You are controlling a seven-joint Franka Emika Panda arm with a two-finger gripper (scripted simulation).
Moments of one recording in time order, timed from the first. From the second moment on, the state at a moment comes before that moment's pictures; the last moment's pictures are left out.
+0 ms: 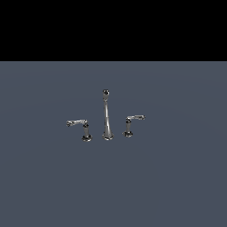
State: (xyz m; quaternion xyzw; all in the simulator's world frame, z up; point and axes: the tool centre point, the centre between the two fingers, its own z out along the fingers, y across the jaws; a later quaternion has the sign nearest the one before) arm -0.260 -0.003 0.490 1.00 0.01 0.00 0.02
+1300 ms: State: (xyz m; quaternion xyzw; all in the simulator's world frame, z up) arm -0.236 0.052 0.409 0.99 -0.14 0.00 0.02
